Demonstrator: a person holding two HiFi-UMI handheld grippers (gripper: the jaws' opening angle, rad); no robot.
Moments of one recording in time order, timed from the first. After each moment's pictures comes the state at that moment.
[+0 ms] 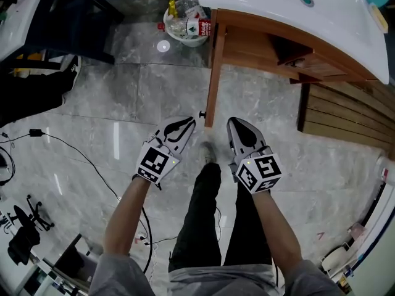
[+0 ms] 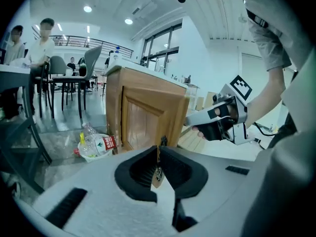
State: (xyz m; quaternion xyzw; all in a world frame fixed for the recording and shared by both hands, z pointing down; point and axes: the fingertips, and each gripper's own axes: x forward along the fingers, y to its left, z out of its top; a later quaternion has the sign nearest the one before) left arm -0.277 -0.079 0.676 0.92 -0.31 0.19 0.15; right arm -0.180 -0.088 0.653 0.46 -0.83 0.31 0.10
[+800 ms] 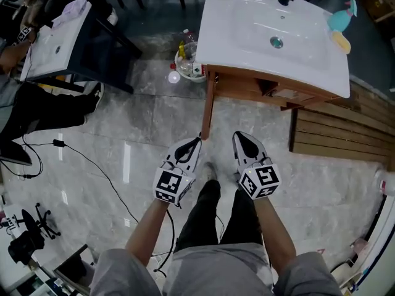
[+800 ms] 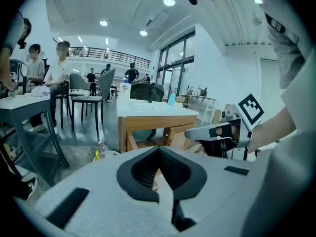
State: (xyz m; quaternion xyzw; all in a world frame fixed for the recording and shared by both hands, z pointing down) left arm -0.248 -0.082 0.491 0.88 -0.42 0.15 0.16; right arm -0.140 -0.104 0.494 0.47 -0.84 0.26 0.07
